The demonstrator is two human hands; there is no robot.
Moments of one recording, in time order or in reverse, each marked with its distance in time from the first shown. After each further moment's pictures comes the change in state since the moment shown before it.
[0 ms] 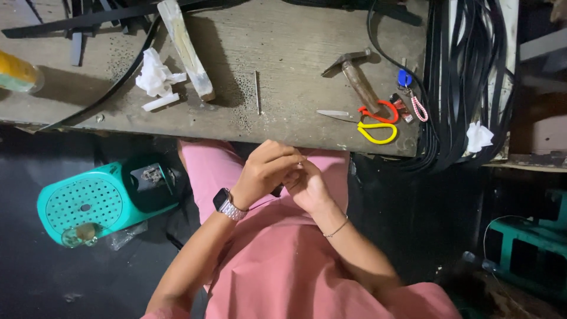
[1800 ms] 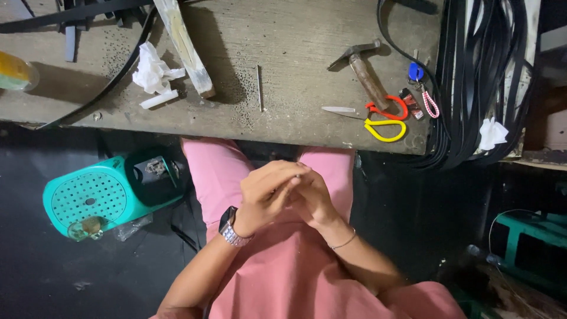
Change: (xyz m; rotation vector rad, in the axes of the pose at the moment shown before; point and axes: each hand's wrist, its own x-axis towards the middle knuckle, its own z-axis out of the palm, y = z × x) left_hand 0.010 0.059 0.001 -0.112 0.204 -0.266; right_hand -0.058 0.012 0.037 -0.383 -0.270 -0.139
